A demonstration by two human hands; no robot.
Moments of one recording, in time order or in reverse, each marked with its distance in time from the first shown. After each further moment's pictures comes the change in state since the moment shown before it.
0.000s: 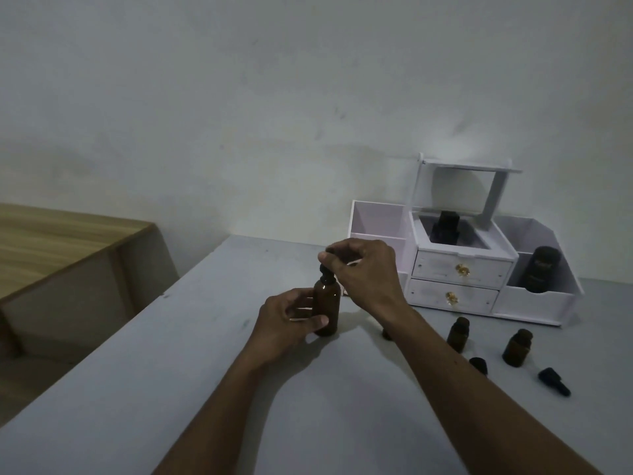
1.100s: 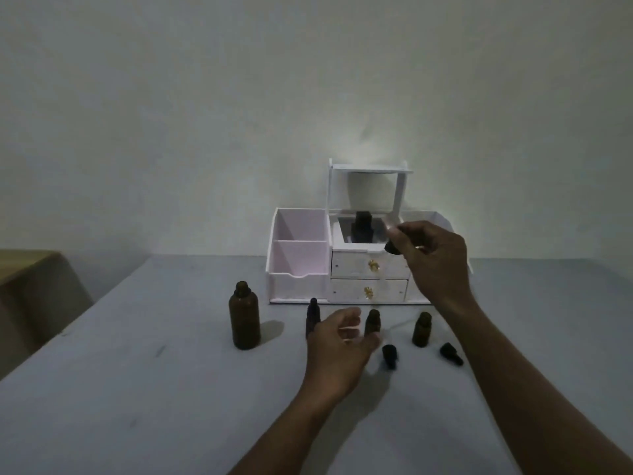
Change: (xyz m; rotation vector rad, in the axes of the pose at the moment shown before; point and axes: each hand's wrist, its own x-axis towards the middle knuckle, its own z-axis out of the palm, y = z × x) left_hand -0.041 0.091 0.163 -0.143 -0.137 -0.060; right_hand -0.016 0.069 -0.180 -0.108 0.382 0.001
